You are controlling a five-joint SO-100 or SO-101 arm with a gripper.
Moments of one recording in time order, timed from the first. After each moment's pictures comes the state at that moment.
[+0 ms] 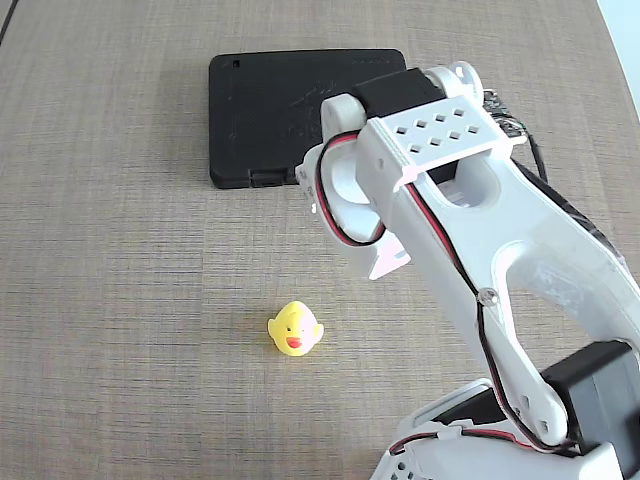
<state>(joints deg) -28.0 104.4 121.3 76.1 -5.1</state>
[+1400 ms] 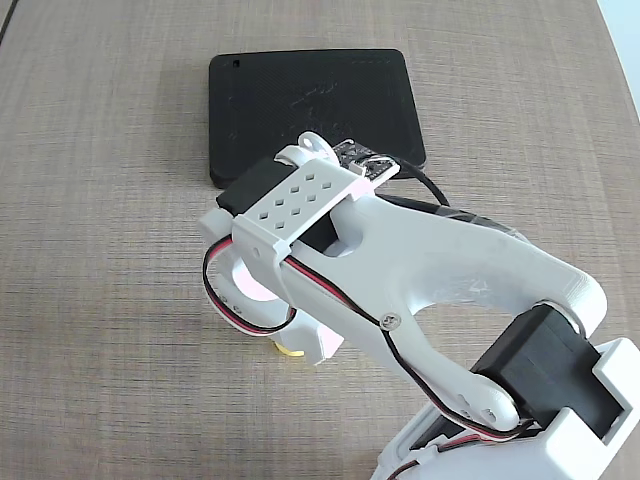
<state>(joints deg) -46.6 96.2 128.1 71.4 -10.5</state>
